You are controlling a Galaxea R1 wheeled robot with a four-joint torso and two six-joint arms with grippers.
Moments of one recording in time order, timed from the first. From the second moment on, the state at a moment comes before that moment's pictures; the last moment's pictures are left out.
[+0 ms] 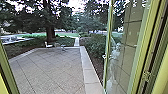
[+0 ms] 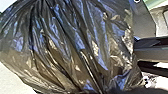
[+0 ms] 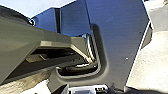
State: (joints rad) left arm 1.53 3.02 -2.77 -0.47 0.07 0.60; right arm -1.63 3.11 -2.78 -0.13 0.03 0.16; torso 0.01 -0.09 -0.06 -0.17
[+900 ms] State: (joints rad) left arm 1.53 3.03 -2.77 -0.47 0.08 0.61; right arm -1.64 3.11 -2.78 -0.14 0.02 0.16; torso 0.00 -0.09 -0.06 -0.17
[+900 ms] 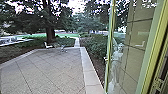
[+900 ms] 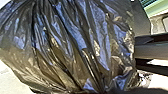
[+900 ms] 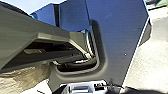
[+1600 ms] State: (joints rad) left arm 1.53 3.03 -2.77 -0.47 0.07 0.60; right arm -1.63 3.11 -2.78 -0.13 0.02 0.16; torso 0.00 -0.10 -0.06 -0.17
